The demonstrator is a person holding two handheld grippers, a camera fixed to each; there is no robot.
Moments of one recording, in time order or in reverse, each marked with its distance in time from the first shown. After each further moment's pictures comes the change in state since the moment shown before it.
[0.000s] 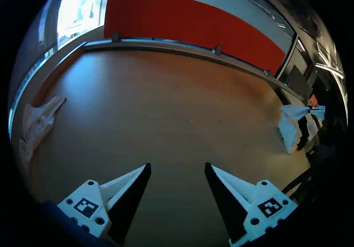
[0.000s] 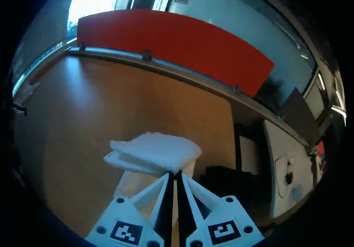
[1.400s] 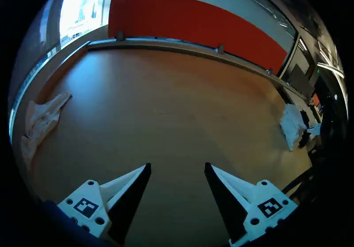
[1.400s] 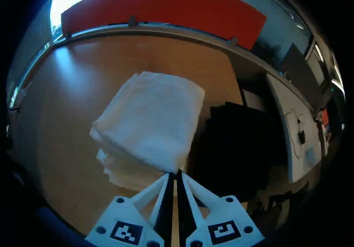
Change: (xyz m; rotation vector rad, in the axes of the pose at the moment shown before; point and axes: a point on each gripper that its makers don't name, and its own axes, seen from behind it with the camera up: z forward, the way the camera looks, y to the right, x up) left arm -0.012 -0.010 -0.011 0.025 -0.005 0.000; right arm -0.119 0.000 0.023 0.020 -0.214 0.138
